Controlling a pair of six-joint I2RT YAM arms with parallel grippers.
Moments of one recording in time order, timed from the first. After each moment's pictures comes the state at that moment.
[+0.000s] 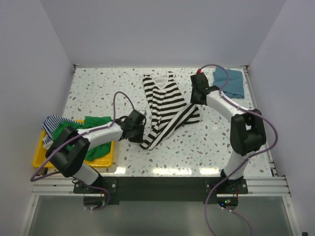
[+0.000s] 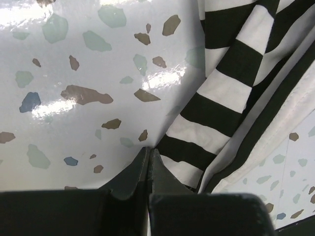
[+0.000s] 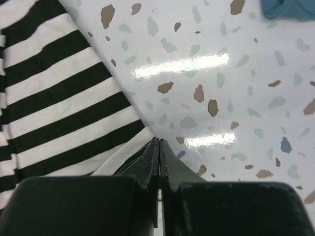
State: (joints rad) left arm -0.66 1.53 0.78 -0.34 -0.01 -0.54; right arm 0.34 1.84 1.36 -0.47 0.32 0.40
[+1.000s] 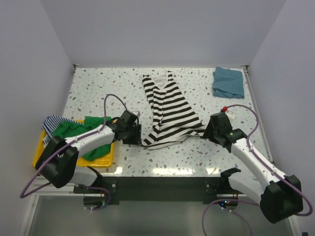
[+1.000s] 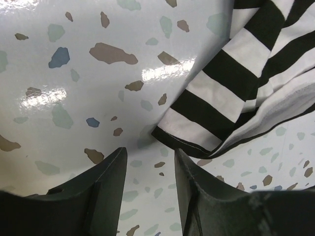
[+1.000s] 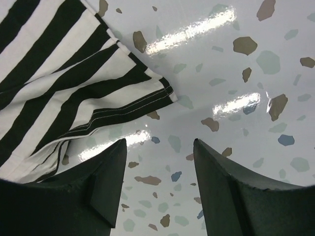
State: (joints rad) left arm -0.60 1.37 0.72 -0.43 0.06 -0.54; right arm 0.34 0.97 0.61 -0.61 0.30 0.70
